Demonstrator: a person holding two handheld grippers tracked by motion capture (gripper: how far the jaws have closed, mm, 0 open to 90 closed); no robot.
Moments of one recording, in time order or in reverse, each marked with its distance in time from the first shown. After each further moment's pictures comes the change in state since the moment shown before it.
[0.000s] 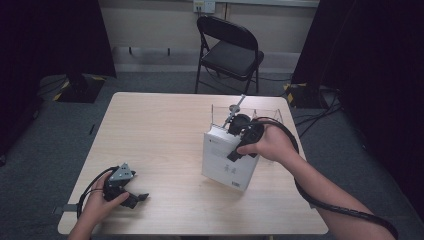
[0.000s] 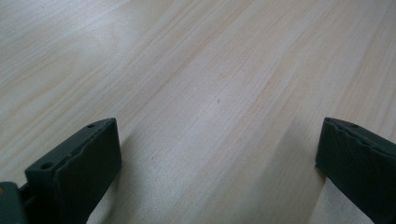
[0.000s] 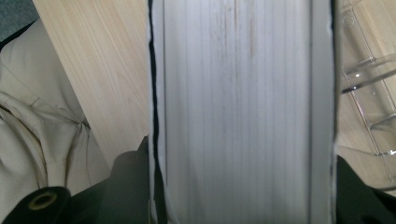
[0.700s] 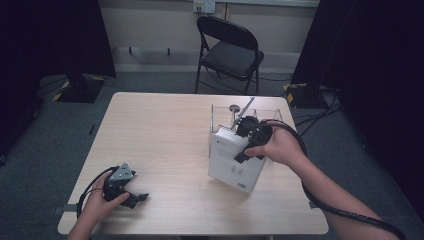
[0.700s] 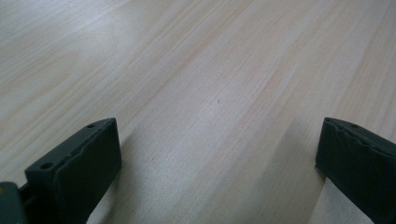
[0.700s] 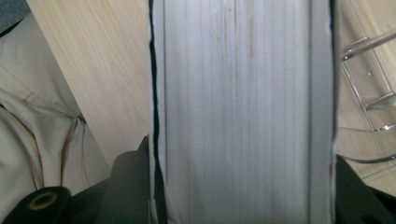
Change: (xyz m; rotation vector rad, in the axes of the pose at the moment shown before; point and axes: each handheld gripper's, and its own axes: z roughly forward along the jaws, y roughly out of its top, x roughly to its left) left arm -0.001 0.000 0.001 -0.007 -0.004 -0.010; right arm -0.006 -0.019 -0.003 0.000 -0.012 0.024
